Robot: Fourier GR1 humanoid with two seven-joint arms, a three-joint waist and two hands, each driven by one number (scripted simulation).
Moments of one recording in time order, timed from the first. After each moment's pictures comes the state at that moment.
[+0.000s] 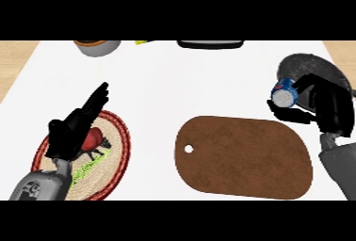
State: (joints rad) left arm -0.16 0.27 -0.13 -1.57 0.02 -0.03 0.19; right arm -0.35 -0.56 0.24 -1.31 0.56 -0.53 0.27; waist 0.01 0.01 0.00
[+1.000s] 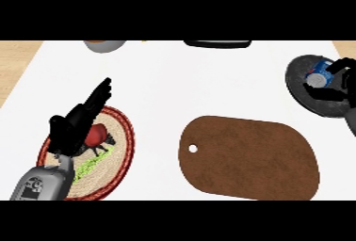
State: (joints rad) left arm -0.19 0.24 -0.11 -1.58 -0.01 -0.06 0.20; right arm -0.77 -0.57 -0.11 -0.33 0.44 -0.62 -0.42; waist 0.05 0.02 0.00
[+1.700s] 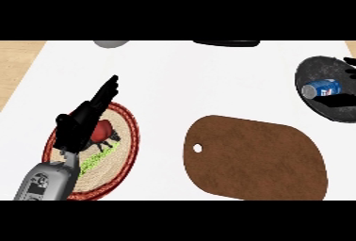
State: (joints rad) left arm -0.22 0.22 -0.12 -1.57 -0.01 -0.08 0.20; right arm -0.85 -0.63 -0.17 -0.12 0.41 -0.42 -0.35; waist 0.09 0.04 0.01
